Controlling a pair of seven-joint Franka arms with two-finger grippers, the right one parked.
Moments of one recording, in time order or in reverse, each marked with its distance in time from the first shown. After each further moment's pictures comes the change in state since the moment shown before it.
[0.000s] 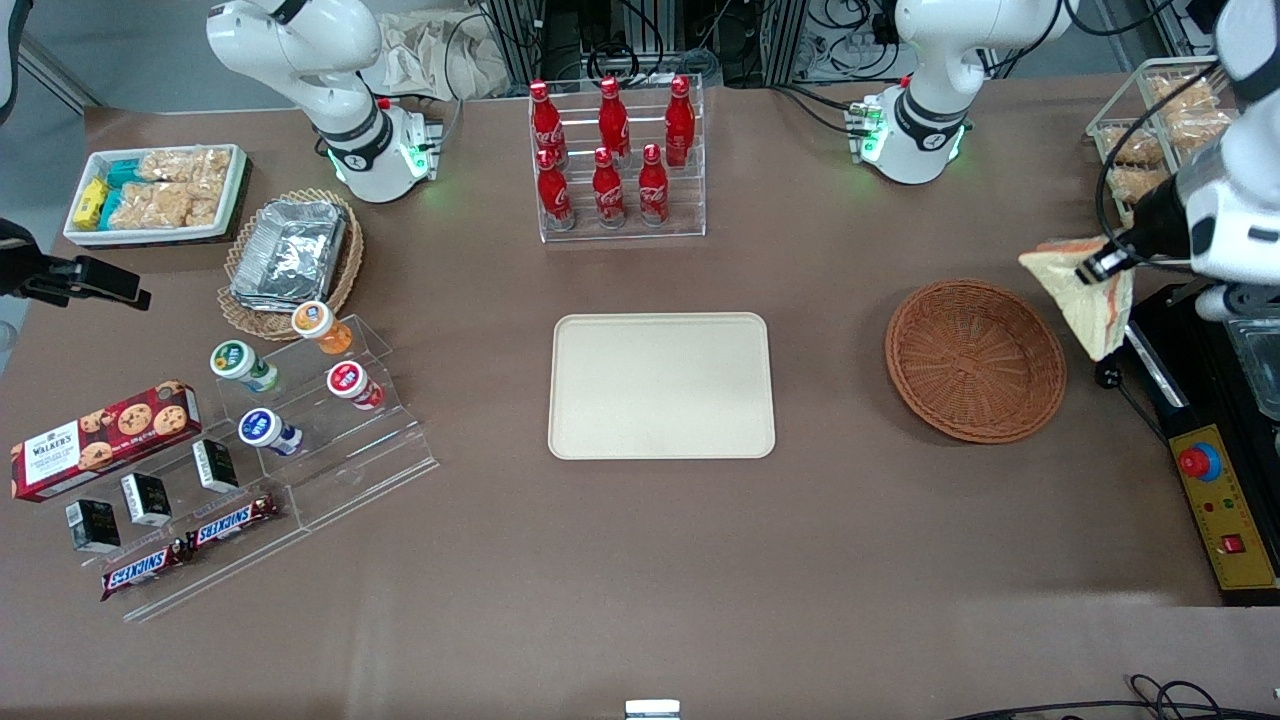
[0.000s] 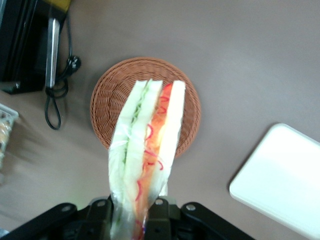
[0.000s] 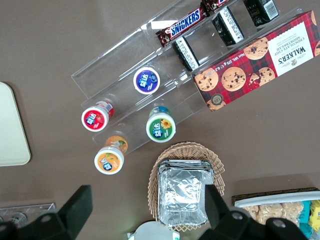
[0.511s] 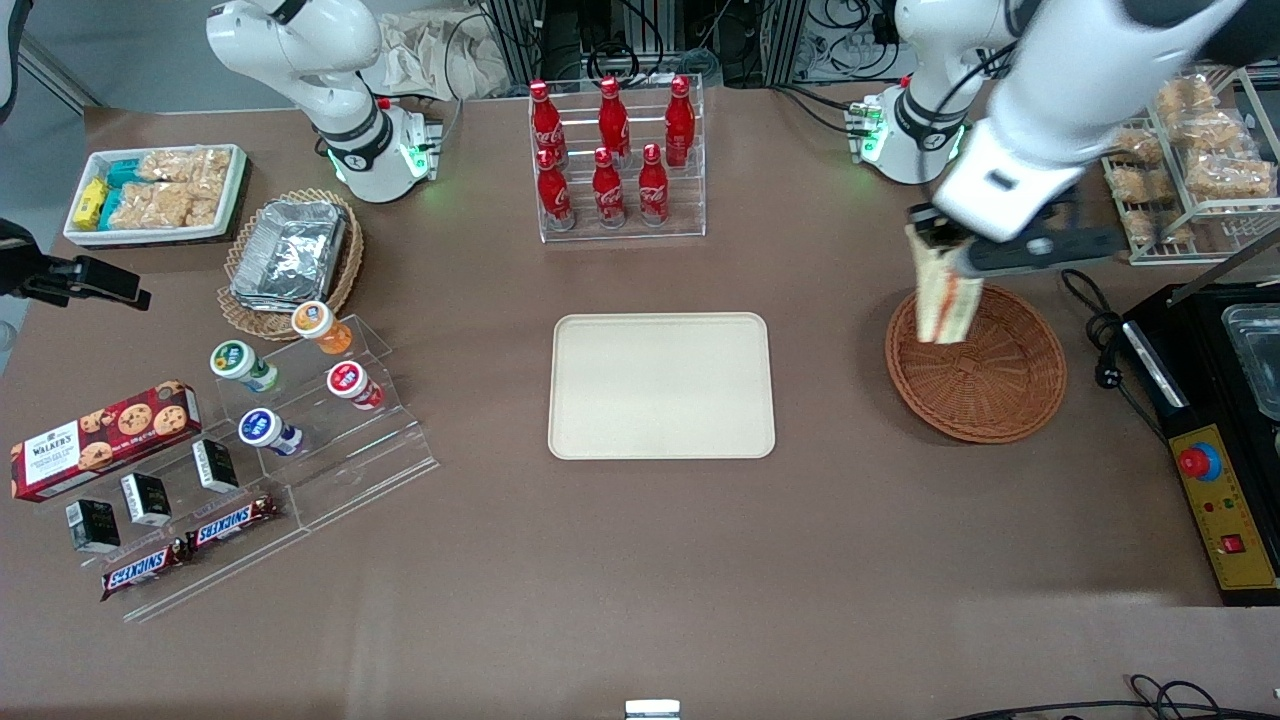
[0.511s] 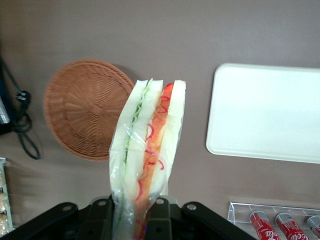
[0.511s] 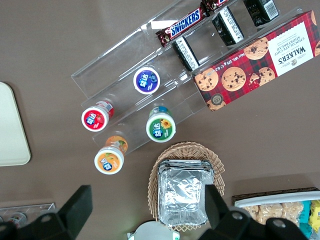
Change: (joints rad) arm -0.025 0.126 -0.360 0.122 0.044 -0.025 -0.011
